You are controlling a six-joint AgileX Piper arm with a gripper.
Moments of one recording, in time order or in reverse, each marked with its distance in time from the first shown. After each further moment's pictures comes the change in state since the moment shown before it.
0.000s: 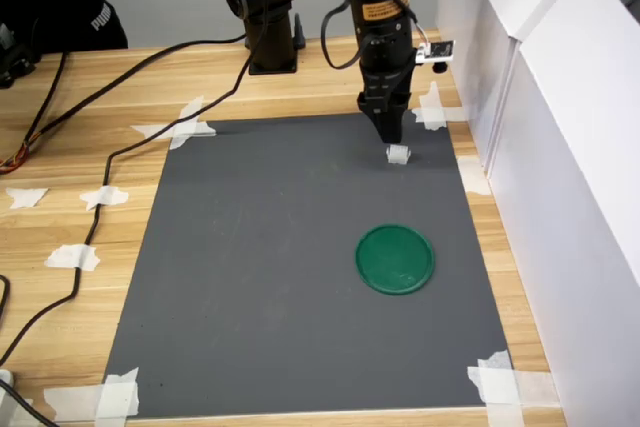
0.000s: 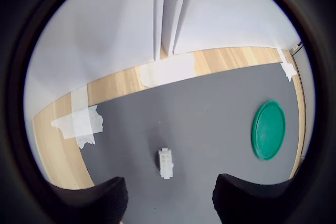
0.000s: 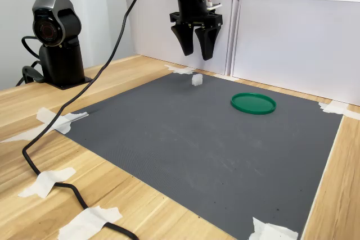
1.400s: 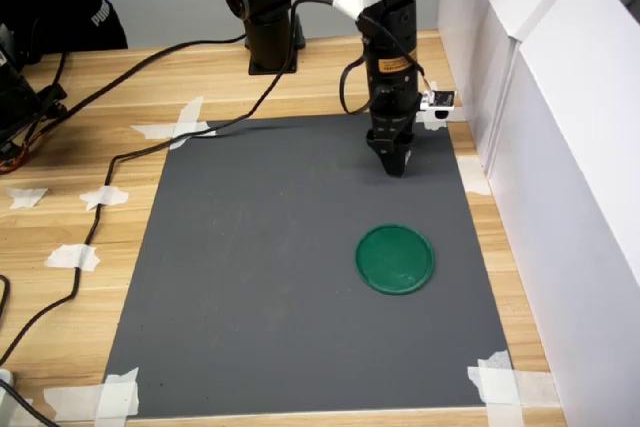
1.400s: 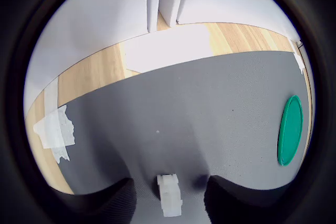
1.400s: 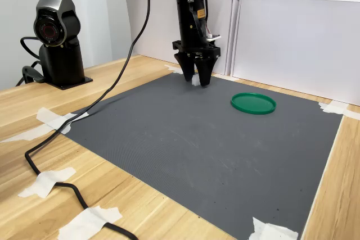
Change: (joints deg) arm 3.3 9.1 3.3 -4.0 -11.4 7.1
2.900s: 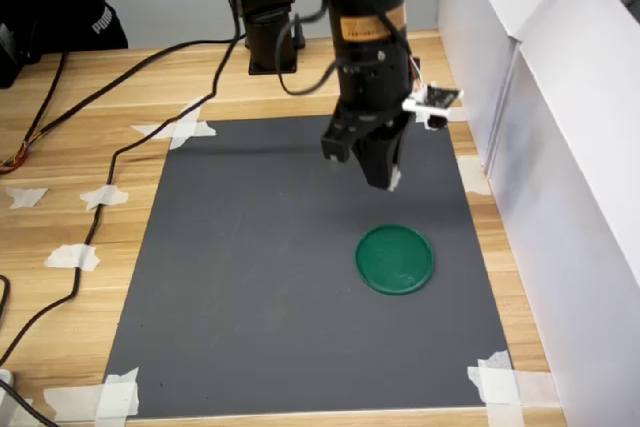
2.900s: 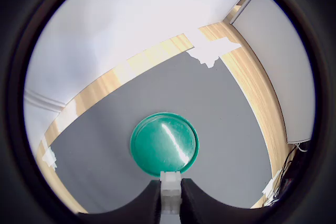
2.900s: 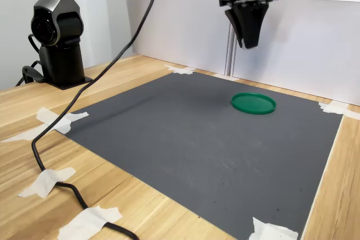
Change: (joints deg) arm -14.5 6.9 -34.3 -1.8 23.3 3.0
